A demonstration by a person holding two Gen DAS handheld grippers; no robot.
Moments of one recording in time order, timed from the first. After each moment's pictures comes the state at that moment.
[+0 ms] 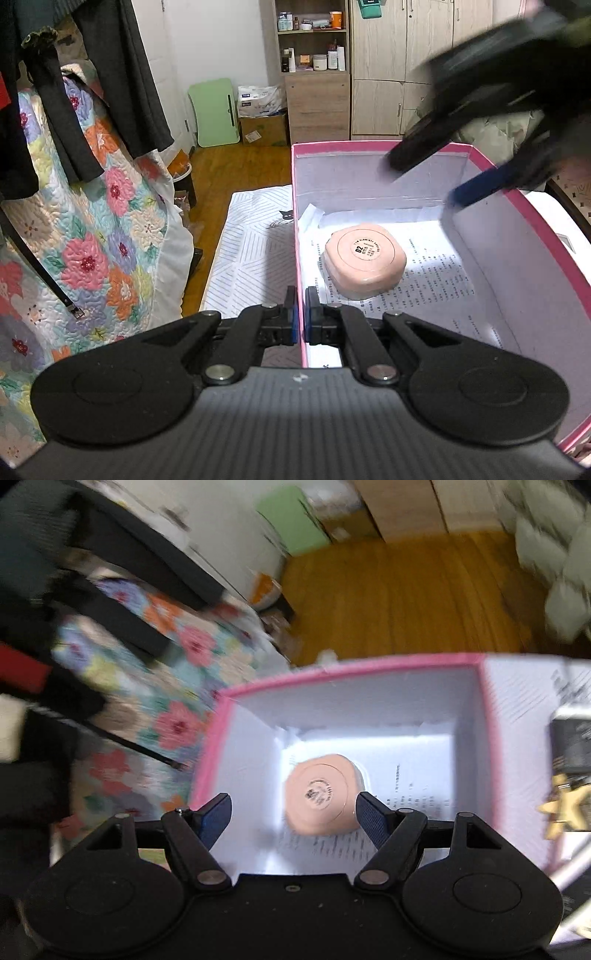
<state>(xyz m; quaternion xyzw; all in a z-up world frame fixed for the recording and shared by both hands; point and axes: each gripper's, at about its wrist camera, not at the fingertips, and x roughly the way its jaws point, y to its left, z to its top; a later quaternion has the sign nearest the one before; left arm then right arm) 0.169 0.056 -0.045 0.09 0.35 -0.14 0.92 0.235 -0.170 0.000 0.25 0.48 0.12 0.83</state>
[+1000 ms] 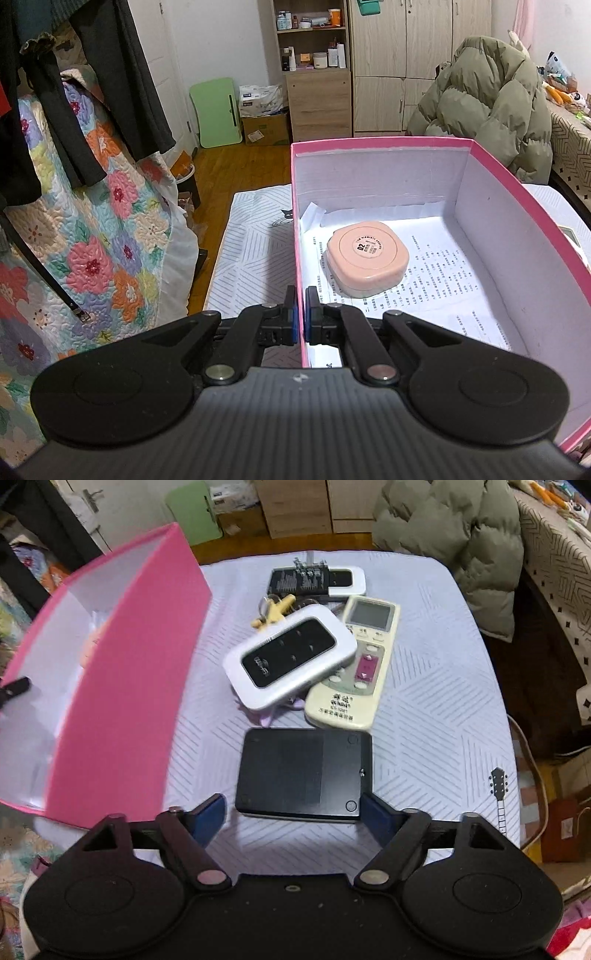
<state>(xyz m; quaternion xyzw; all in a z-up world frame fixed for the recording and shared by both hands) 0.166 0.053 -0.046 0.10 0.35 -0.14 0.92 0.053 -0.271 -0.087 0.14 0.53 -0.07 0.83</state>
